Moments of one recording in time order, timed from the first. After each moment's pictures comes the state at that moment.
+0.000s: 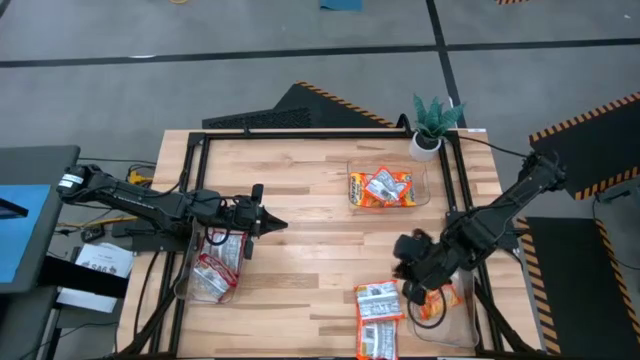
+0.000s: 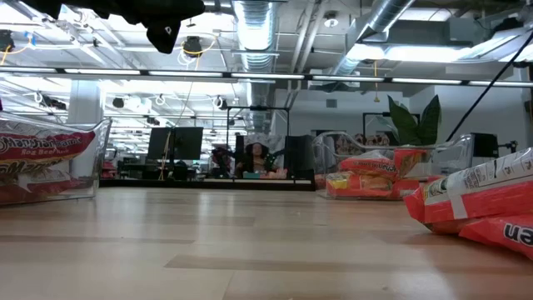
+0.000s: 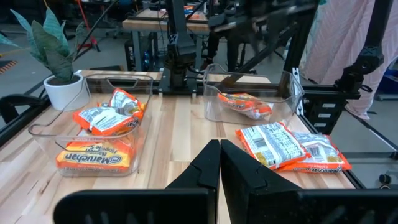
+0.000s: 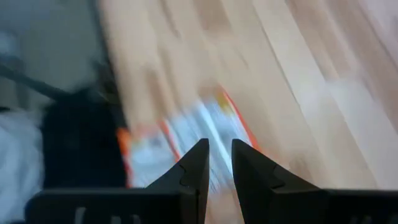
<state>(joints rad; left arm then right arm) -0.18 0.95 0.53 0.35 -0.15 -0.08 0.65 1.30 1.20 -0.86 0.23 1.00</state>
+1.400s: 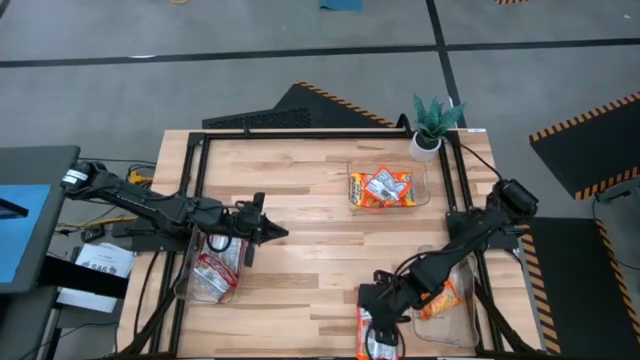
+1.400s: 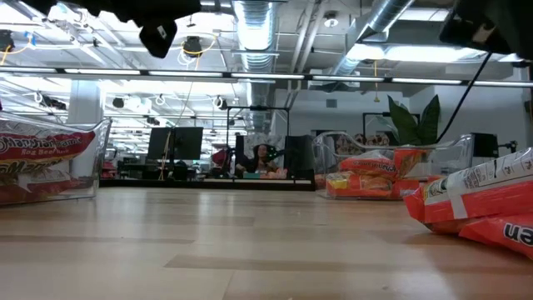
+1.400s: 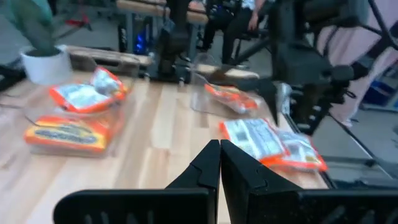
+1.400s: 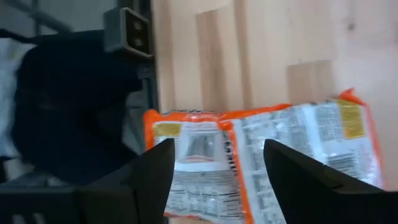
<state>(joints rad) -0.27 0.99 0.53 0.36 -0.22 -0.21 0.66 1.72 1.26 -0.54 -0.01 0.83</state>
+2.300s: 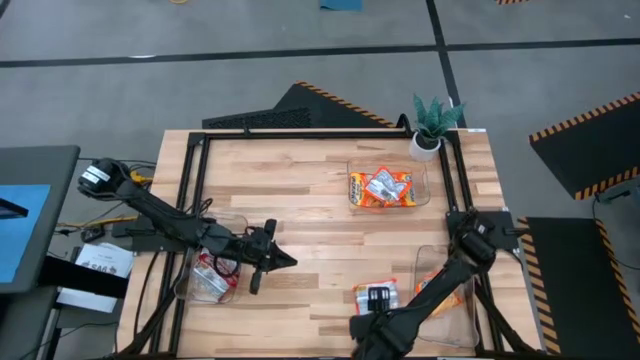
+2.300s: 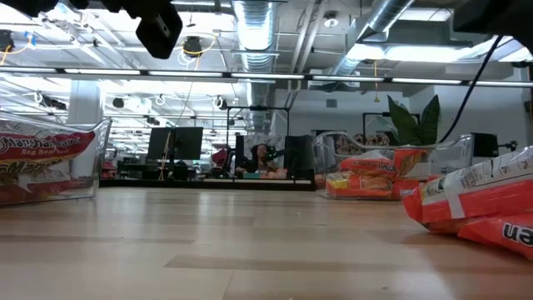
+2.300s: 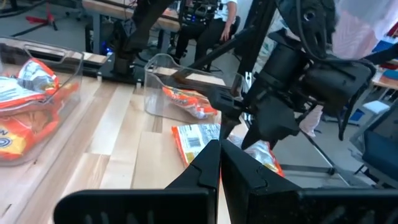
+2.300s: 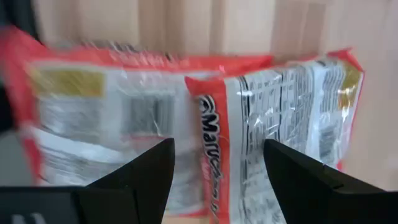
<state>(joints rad) -0.44 1.26 0.53 0.70 -0.30 -0.29 0.76 2.23 1.86 -1.26 0.15 0.73</state>
